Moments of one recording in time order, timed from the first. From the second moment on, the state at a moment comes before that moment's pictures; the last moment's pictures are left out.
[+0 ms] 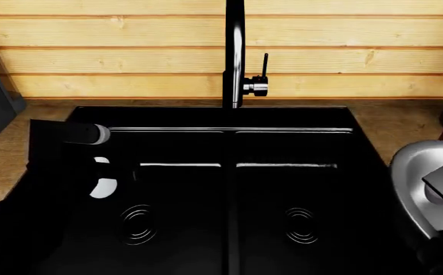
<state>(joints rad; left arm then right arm) -0.51 -0.52 -0.01 0.42 -0.79 -1.01 -0.24 1.64 1.35 -1.18 -0.49 2.55 1.37 1.32</state>
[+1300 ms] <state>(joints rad) -0.52 -0.53 0.01 0.43 -0.81 -1.02 -0.26 1.50 1.54 -1.32 -0.35 1.52 1.25 0.53</state>
